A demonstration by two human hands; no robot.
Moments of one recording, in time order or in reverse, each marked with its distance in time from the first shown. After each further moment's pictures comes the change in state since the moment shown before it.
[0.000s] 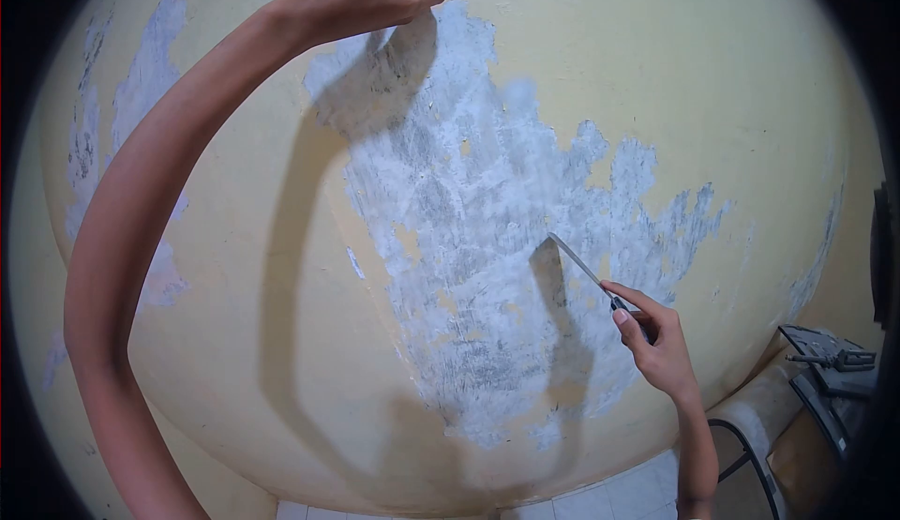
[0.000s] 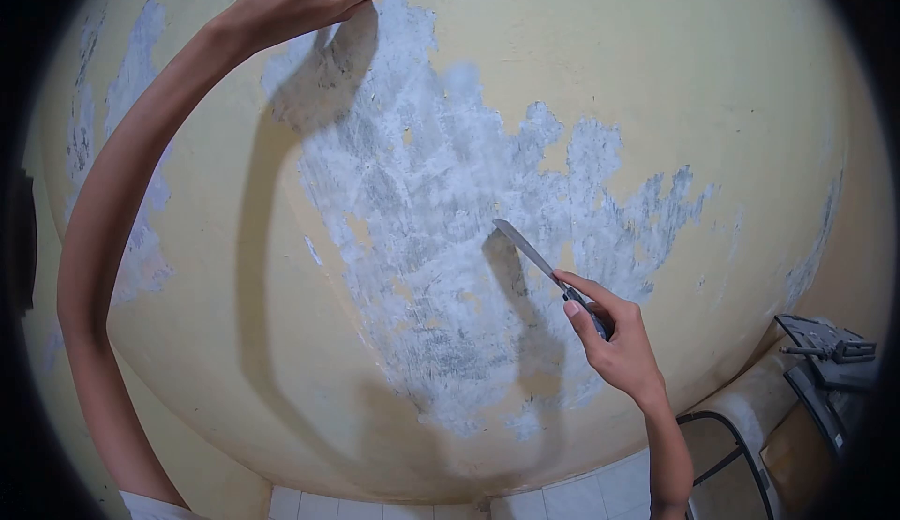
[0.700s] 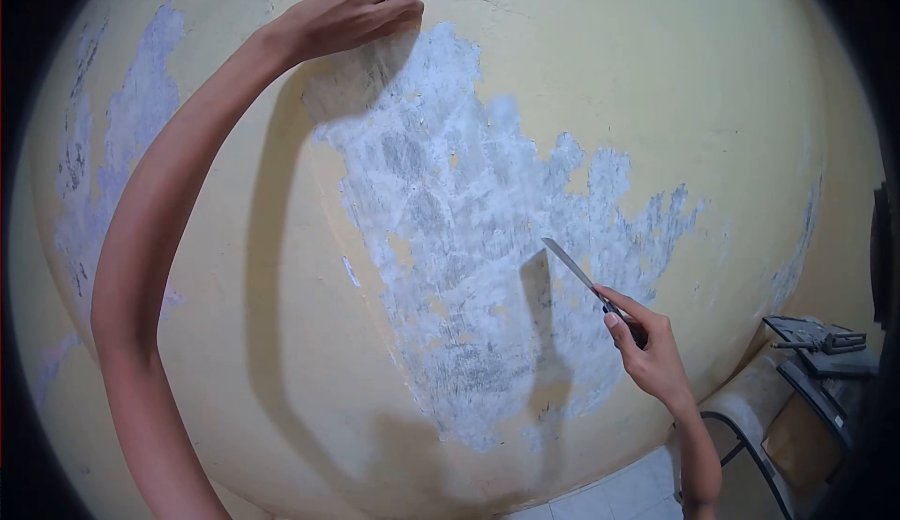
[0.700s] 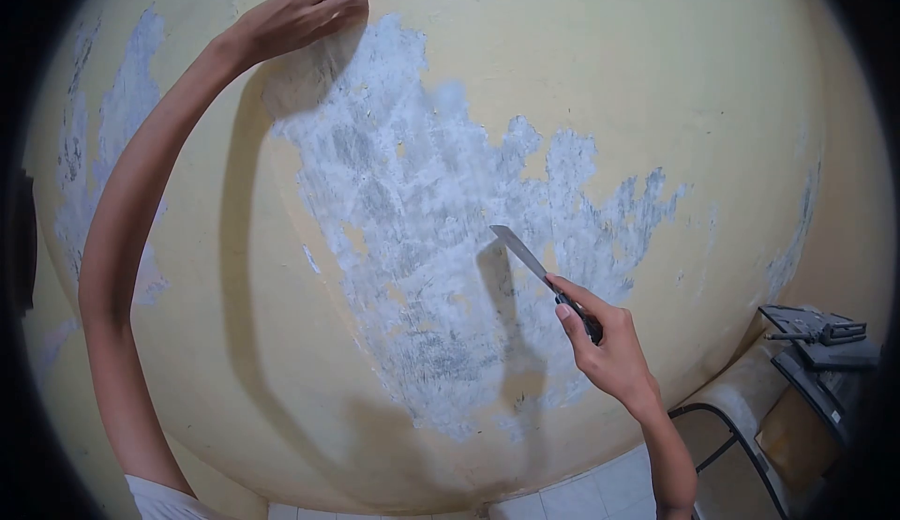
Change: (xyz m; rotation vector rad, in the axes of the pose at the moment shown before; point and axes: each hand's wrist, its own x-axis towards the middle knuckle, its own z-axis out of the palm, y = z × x) left_hand -0.019 -0.013 0.042 -0.090 0.278 -0.074; right_hand -0.022 -0.029 0.002 -0.087 0.094 0.048
